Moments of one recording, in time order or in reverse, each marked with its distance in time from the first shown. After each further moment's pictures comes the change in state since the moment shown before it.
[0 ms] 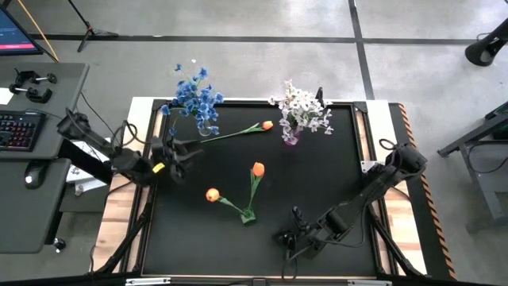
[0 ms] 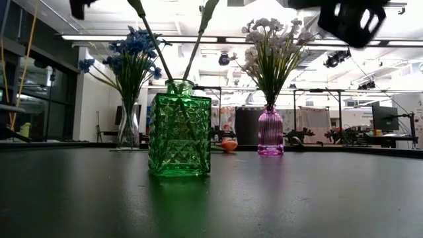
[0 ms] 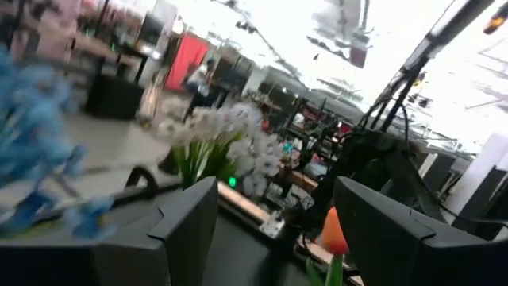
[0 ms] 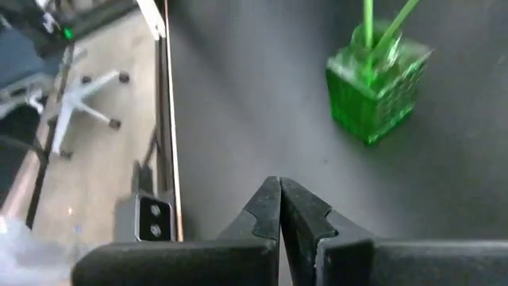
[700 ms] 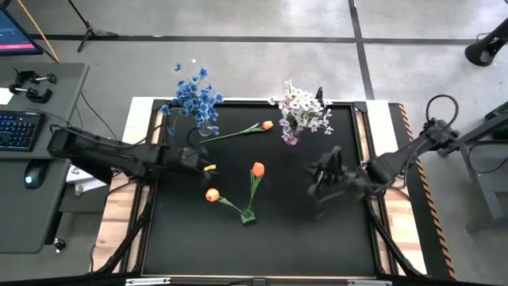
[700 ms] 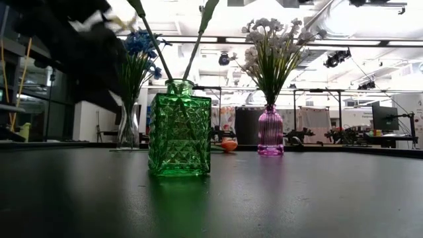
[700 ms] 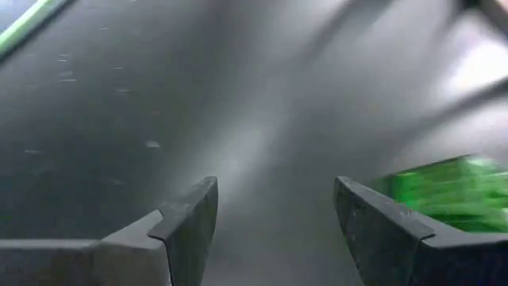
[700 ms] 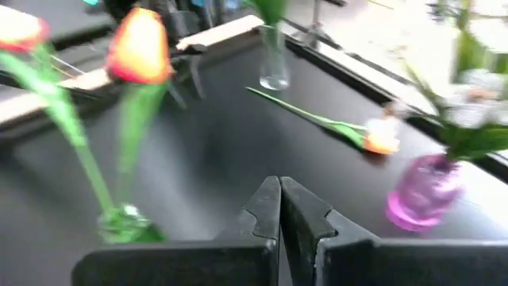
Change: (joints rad) left arm 0.485 0.240 0.000 -0.823 0.821 -0.493; right arm -0.140 -0.547 -0.034 -0.568 0.433 -0.055
